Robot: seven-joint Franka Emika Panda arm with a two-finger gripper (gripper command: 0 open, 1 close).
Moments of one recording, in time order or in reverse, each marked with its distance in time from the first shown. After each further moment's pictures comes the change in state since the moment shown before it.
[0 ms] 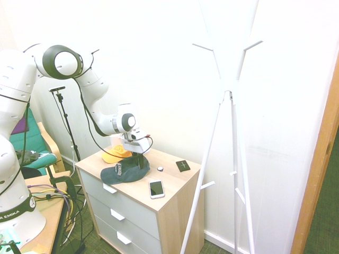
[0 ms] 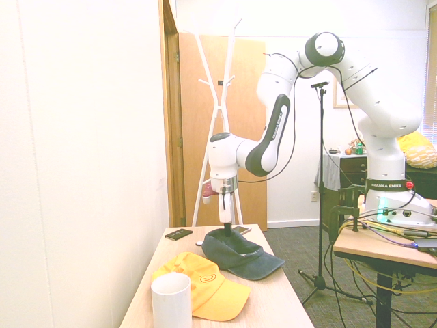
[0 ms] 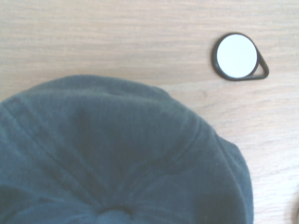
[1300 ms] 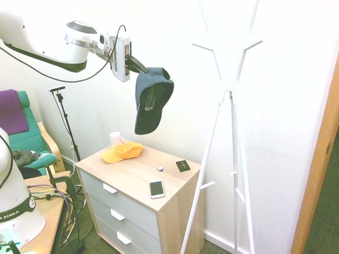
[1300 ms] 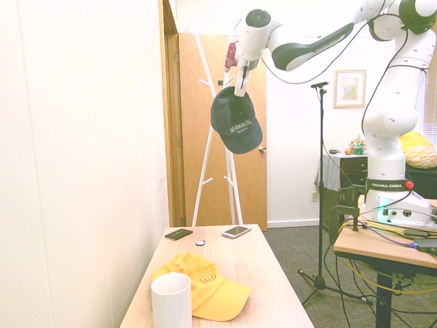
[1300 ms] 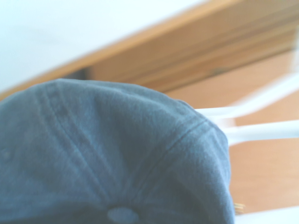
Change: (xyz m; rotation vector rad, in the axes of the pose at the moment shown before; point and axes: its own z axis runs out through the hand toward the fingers) arm 0.067 0.194 -0.425 -0.460 0.884 0.137
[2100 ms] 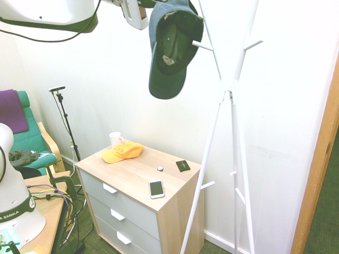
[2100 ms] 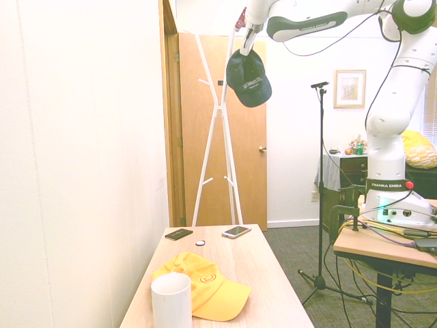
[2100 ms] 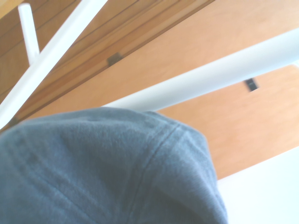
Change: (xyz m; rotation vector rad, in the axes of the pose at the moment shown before) arm 0.142 0.141 0.100 -0.097 0.012 0.202
